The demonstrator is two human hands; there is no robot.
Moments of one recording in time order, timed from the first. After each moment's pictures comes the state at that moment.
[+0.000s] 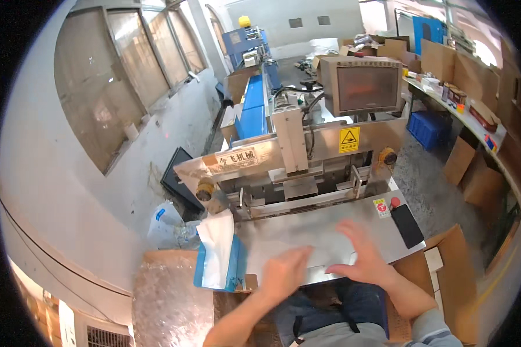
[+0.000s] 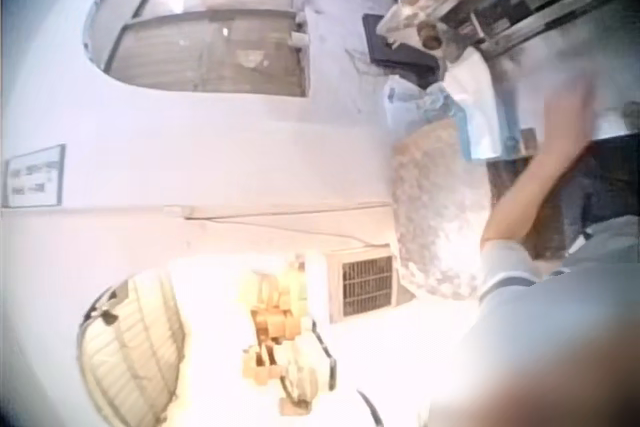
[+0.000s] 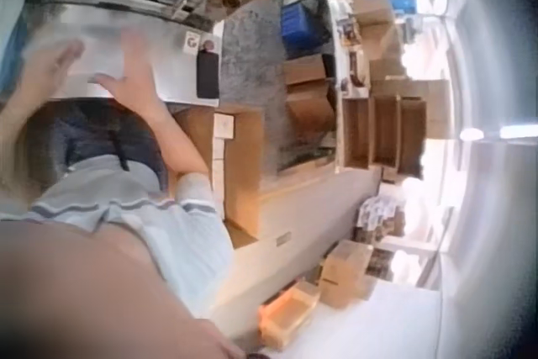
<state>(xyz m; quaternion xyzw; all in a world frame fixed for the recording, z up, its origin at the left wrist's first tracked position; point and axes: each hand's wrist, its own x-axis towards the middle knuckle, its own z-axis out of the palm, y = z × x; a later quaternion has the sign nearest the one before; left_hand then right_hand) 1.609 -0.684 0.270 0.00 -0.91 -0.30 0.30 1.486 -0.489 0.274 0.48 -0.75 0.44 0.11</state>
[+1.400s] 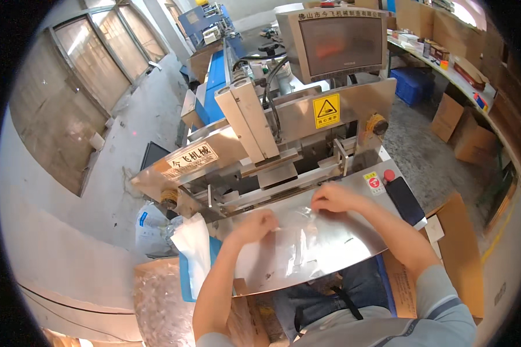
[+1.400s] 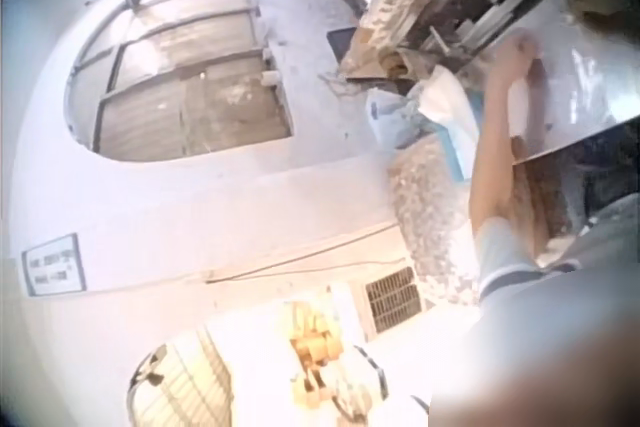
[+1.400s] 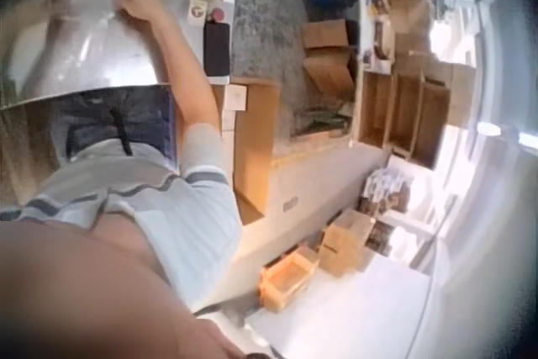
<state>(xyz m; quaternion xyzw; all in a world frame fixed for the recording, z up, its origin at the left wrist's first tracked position) 1.479 -0.829 0.186 0.04 -0.90 -0.41 -0.12 1.296 -0.570 0.165 0.55 -0.75 0.33 -0.17</state>
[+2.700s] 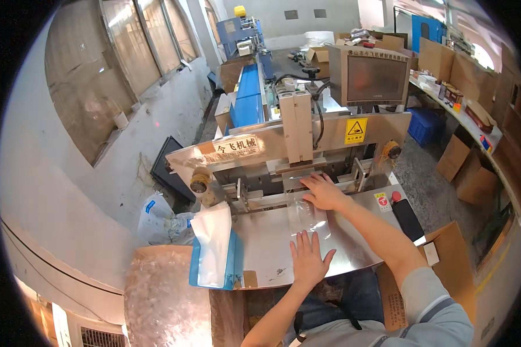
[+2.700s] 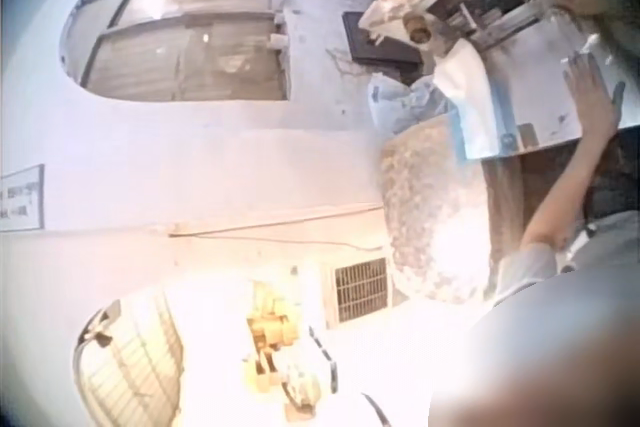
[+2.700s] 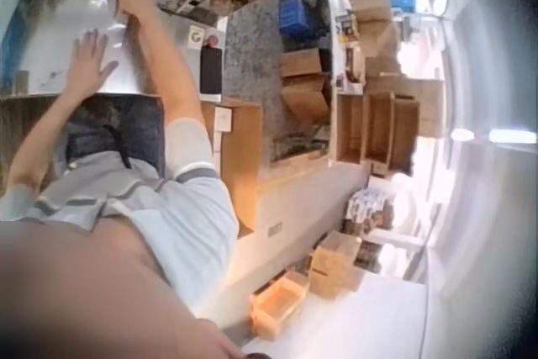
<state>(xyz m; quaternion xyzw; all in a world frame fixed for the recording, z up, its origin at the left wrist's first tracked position) 1.550 -0.659 0.119 0.14 -0.95 -0.14 0.23 1.311 -0.653 0.174 0.55 -0.82 0.19 0.02</state>
